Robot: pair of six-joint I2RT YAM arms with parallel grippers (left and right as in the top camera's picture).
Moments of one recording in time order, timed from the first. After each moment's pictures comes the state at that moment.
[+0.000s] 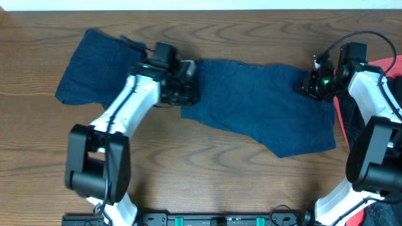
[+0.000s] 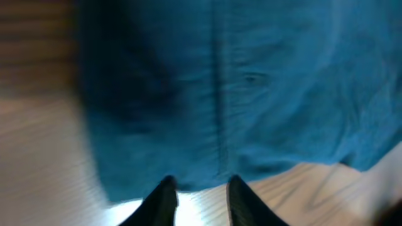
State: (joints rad) left arm -0.31 1.86 1.31 -0.72 0.46 -0.15; right arm -0.21 1.87 1.32 -0.79 -0.56 0.08
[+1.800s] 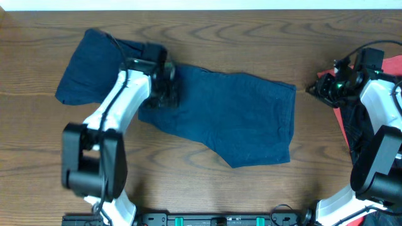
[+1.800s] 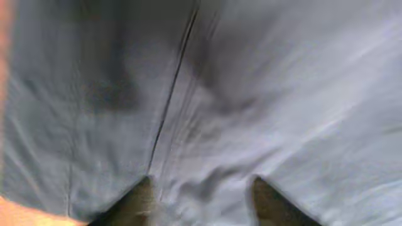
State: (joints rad) left arm -0.22 1.83 1.39 -0.87 0.22 -0.20; right arm -0.29 1.81 1.26 -0.72 -0.45 0.21
